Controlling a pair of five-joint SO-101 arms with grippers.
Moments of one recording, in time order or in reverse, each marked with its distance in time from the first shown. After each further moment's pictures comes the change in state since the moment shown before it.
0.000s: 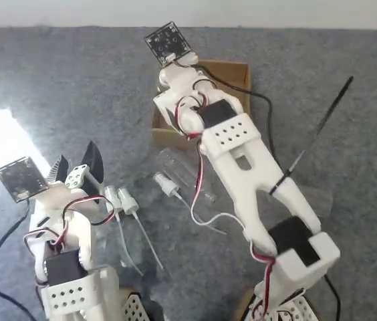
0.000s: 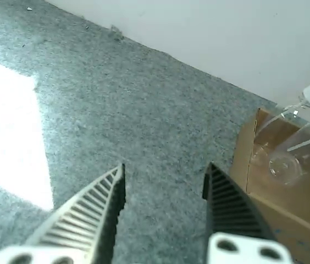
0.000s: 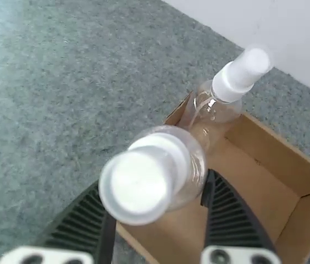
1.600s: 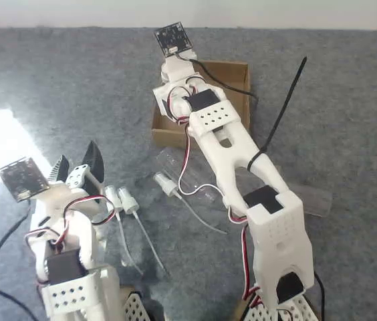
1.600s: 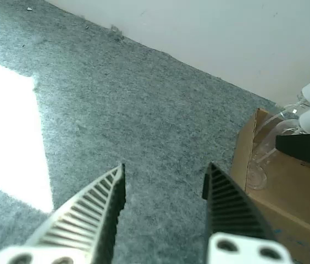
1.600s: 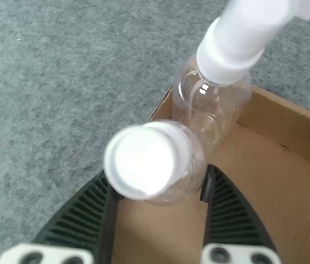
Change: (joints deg) left arm 0.0 0.0 0.0 0.0 0.0; right arm 1.9 23.9 -18.8 -0.4 -10.1
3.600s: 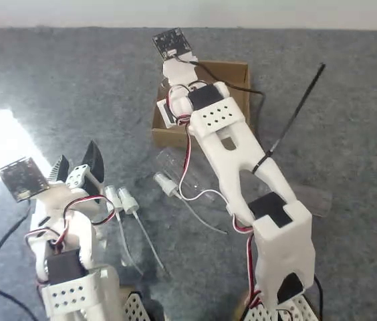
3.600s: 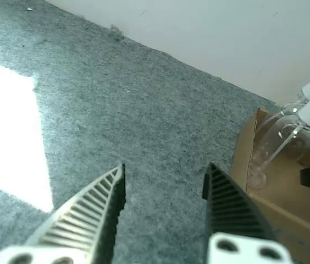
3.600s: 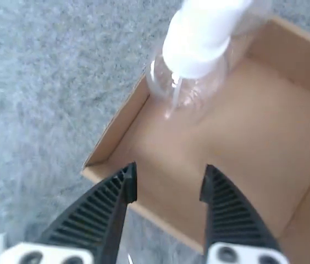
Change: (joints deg) left arm 0.0 0.0 0.0 0.0 -0.1; right arm -1.3 -9.1 0.1 20.8 0.0
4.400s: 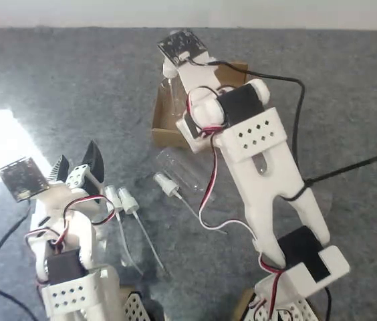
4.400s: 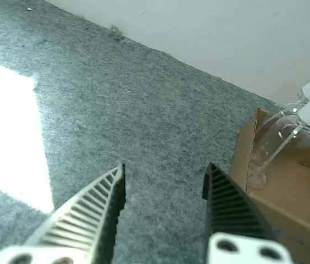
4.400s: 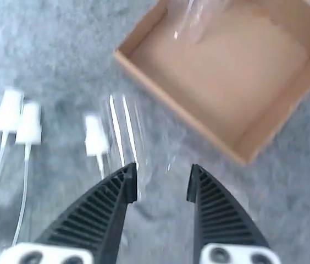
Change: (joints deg) left arm 0.0 0.0 0.0 0.0 0.0; right arm 0.0 -22.8 0.0 32.8 8.6
